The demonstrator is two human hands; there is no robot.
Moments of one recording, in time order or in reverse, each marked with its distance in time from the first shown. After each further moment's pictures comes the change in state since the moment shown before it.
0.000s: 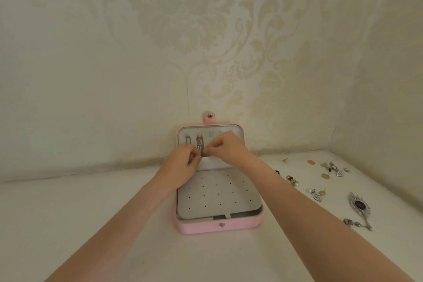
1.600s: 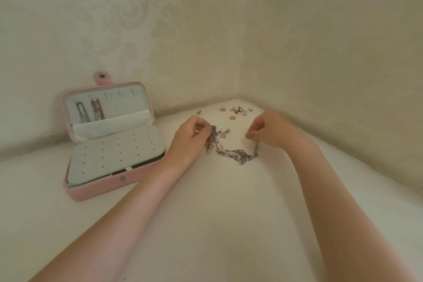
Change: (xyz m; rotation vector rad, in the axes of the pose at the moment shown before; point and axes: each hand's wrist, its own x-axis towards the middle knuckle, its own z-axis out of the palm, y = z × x) left_hand -0.042 0.160 0.123 -0.742 -0.173 -0.045; right_hand -0.187 0.121 -0.144 -0.345 0.257 0.418
